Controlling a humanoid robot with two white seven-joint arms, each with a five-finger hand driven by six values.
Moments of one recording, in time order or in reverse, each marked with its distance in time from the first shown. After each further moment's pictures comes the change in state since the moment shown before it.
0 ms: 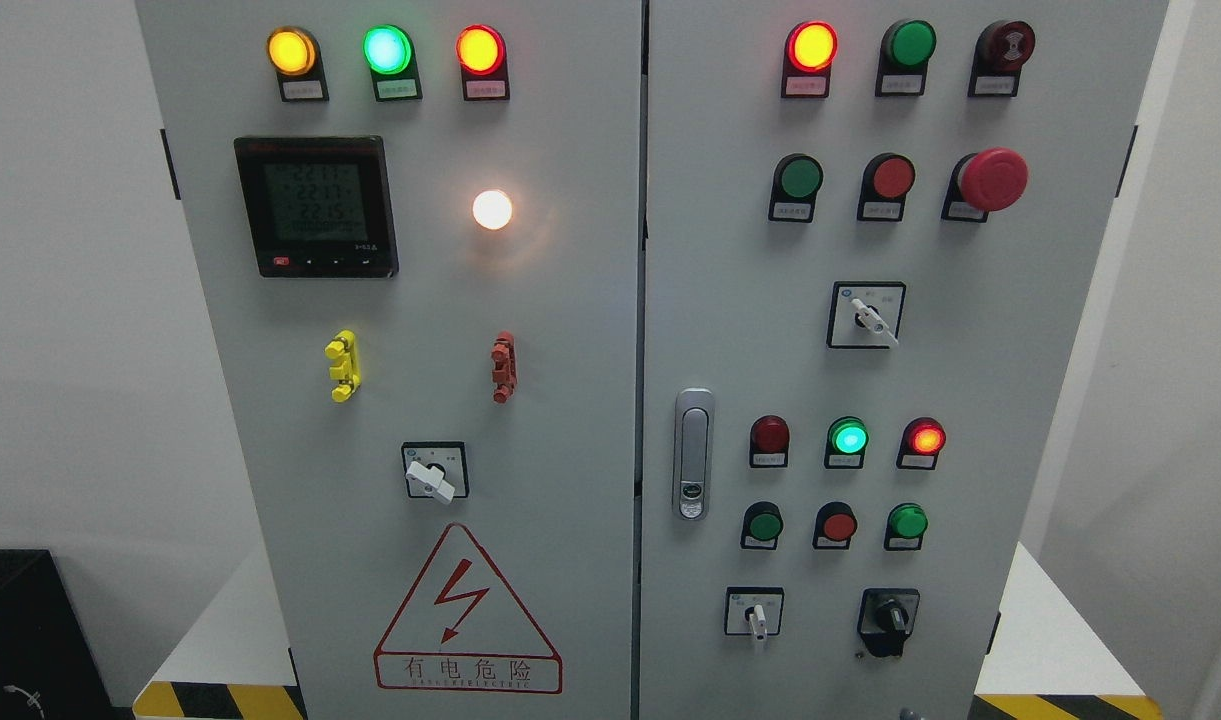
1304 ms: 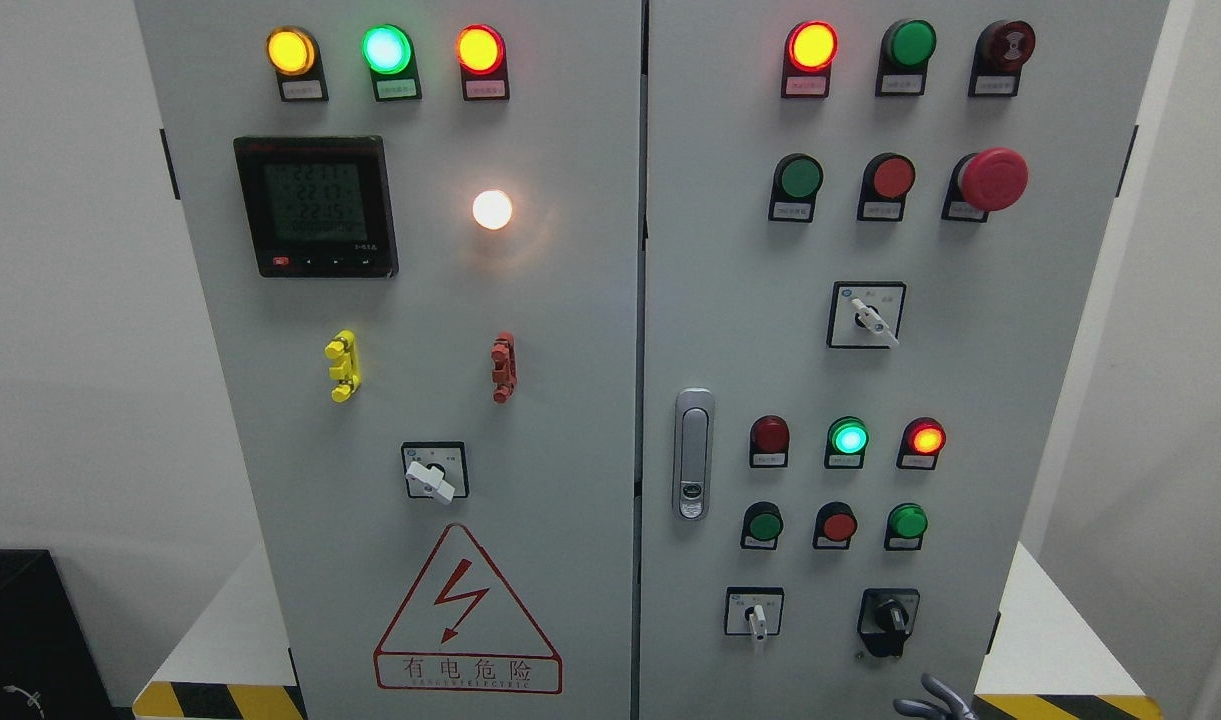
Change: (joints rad) left arm 0.000 0.000 0.000 0.000 0.000 0.000 0.000; right arm -0.071 0.001 -0.021 0.022 0.200 0.018 -0.121
